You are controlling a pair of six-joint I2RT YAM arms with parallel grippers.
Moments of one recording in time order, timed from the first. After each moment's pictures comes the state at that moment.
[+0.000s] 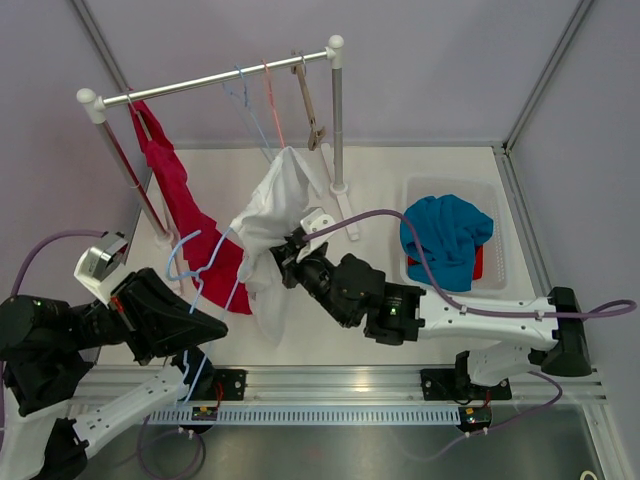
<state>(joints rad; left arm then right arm) -0.82 0.46 1.25 -0.45 0.66 -0.83 1.41 1.38 1.23 0.29 0.64 0.04</state>
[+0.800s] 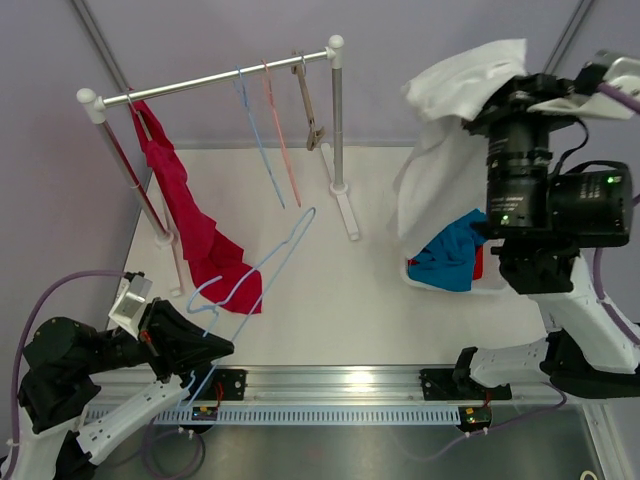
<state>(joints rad) -0.82 0.21 1.03 -0.70 0.60 -0.57 1.11 1.24 1.88 0.31 0.93 -0.50</state>
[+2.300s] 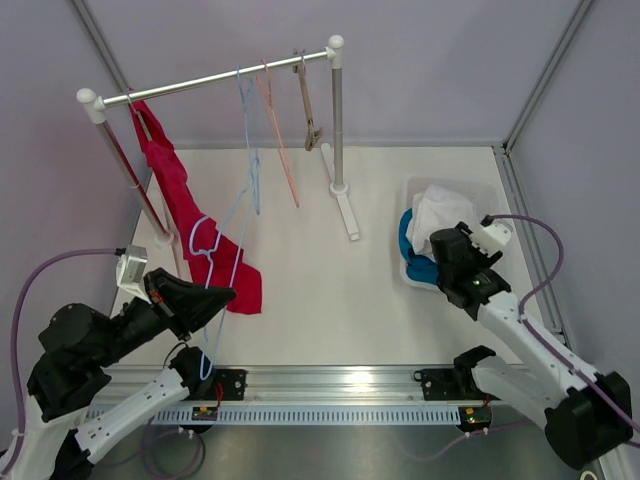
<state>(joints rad) -0.82 0.26 1.02 -0.67 0.17 -0.55 0.43 1.00 0.64 -0.41 0.87 0.86</state>
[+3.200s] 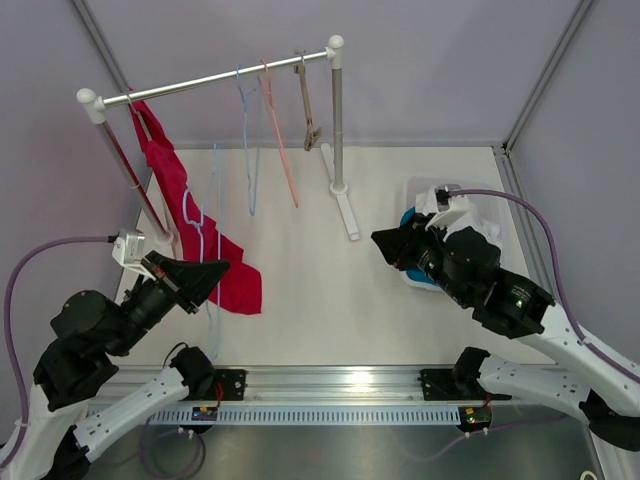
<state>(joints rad) -0.82 0.33 1.03 -0.63 -0.09 -0.56 0.93 0.81 1.05 -0.45 0.36 0.66</state>
